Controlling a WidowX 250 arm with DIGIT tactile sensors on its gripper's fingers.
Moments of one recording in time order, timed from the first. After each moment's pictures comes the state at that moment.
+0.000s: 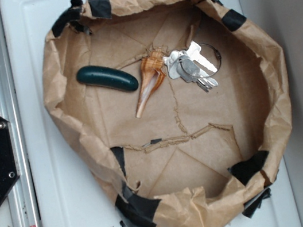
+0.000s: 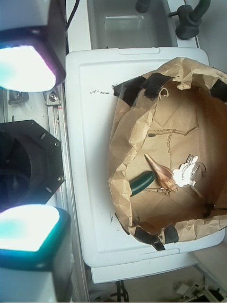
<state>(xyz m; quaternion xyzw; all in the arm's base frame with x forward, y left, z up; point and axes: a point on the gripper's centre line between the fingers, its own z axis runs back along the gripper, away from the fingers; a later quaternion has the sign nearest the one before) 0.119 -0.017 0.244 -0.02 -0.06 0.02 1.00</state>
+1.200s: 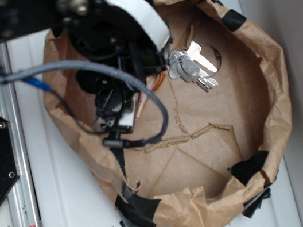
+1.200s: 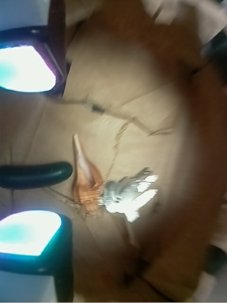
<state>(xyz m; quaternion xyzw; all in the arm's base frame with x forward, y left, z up) 0.235 0.036 0.103 -0.04 -0.05 -0.17 0.98</state>
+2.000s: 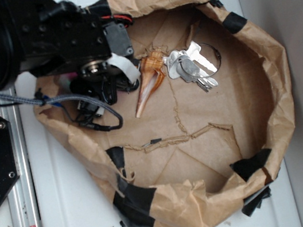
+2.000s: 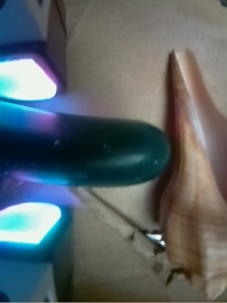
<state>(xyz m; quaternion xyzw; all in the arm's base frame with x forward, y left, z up) 0.206 0.062 0.016 0.04 0.01 -0.22 0.97</state>
